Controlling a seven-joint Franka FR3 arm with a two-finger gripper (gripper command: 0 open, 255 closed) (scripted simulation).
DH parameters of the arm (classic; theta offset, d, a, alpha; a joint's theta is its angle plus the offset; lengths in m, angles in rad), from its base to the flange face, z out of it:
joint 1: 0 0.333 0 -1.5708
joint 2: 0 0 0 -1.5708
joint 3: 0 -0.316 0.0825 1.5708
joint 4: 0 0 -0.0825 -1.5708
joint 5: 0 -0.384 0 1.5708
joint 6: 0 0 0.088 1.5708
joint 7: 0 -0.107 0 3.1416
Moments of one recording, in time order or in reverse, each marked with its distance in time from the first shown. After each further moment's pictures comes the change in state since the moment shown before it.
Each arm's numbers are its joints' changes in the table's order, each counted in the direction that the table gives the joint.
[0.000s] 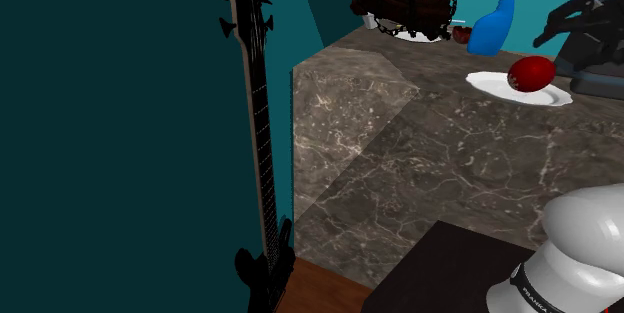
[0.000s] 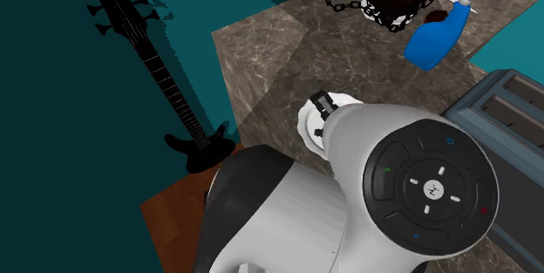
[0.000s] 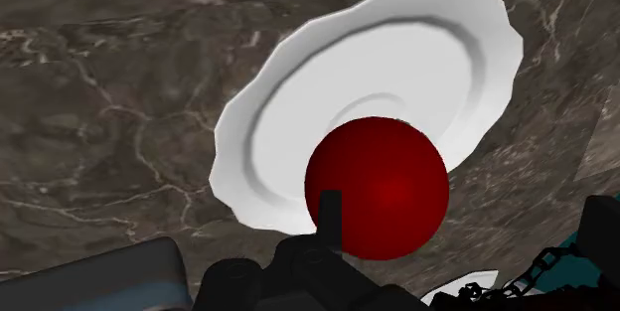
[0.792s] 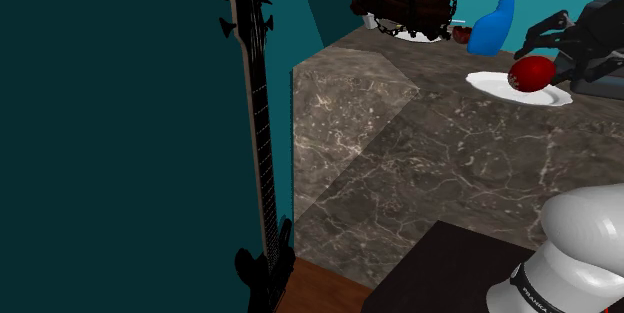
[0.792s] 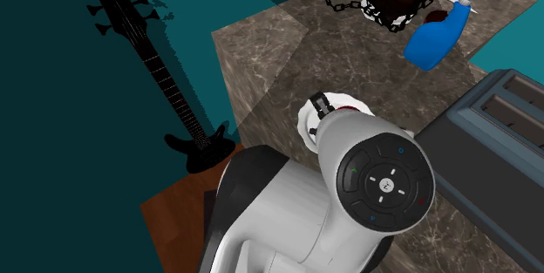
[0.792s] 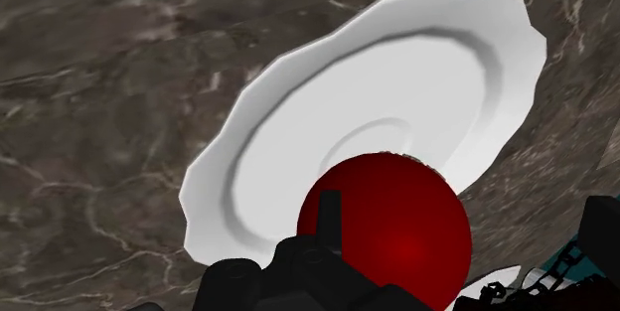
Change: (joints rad) arm -0.031 -0.027 -0.014 0.127 -0.032 -0.131 -0.071
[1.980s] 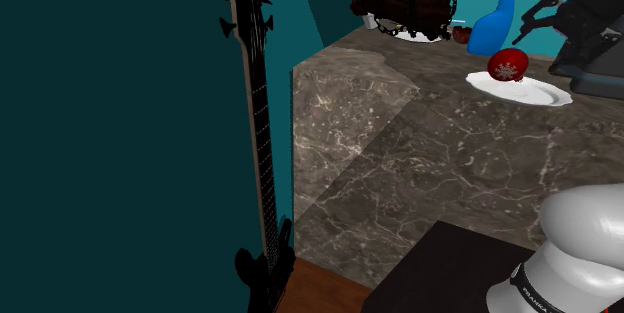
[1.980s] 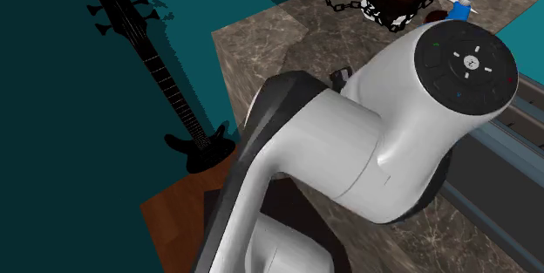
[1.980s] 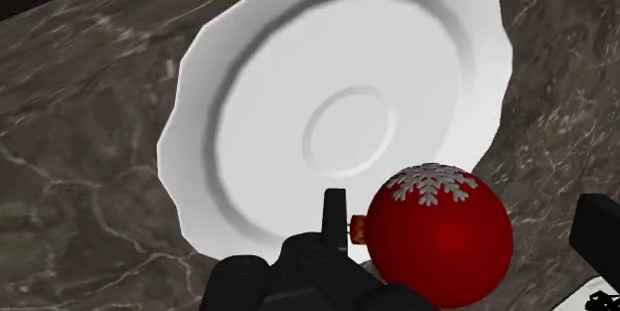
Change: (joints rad) arm -0.046 0.311 -0.006 -0.239 -0.065 0.121 -0.170
